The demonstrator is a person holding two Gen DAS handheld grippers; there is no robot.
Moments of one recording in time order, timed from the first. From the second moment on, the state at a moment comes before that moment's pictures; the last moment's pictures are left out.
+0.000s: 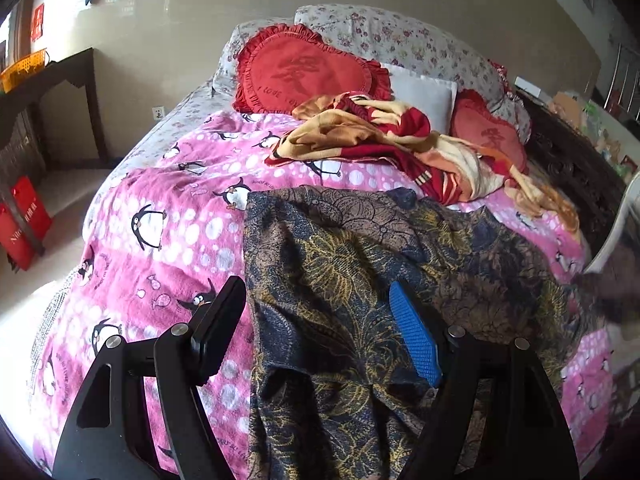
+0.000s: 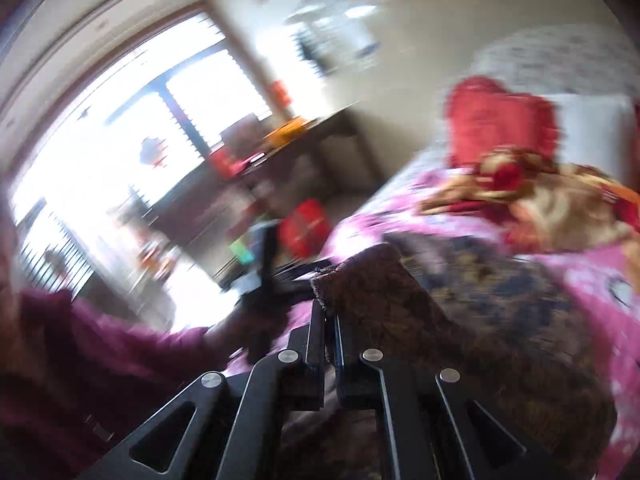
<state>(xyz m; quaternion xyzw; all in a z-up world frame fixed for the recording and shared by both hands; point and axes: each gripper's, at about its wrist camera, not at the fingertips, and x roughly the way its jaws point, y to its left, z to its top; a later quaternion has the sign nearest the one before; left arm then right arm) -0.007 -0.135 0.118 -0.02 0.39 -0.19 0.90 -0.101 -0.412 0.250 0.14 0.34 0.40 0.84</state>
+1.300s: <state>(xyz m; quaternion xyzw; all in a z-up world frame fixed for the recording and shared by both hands) -0.015 -0.230 0.113 0.14 0.34 -0.59 0.72 -0.021 -0.363 0.133 0.19 0.45 0.41 0.77</state>
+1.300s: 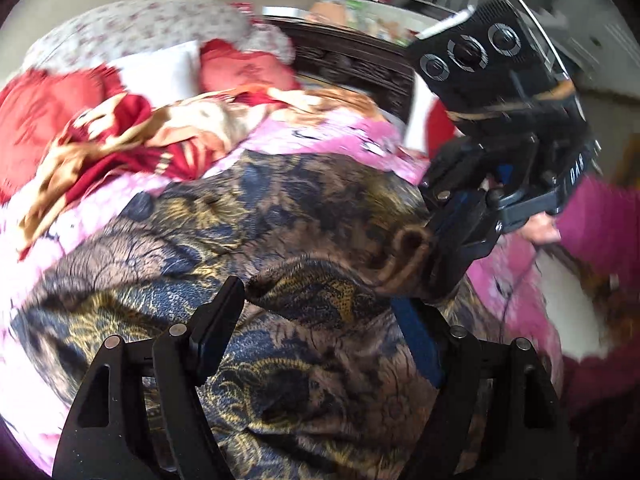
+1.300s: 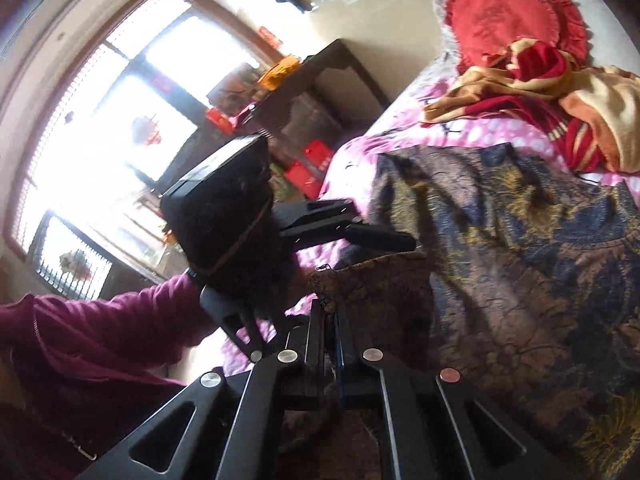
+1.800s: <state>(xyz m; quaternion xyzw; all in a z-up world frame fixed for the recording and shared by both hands) -0.064 -0.220 0.127 0.21 0.31 -0.67 0.64 -0.035 -0.312 0.141 0.12 0.46 0.48 0.74</state>
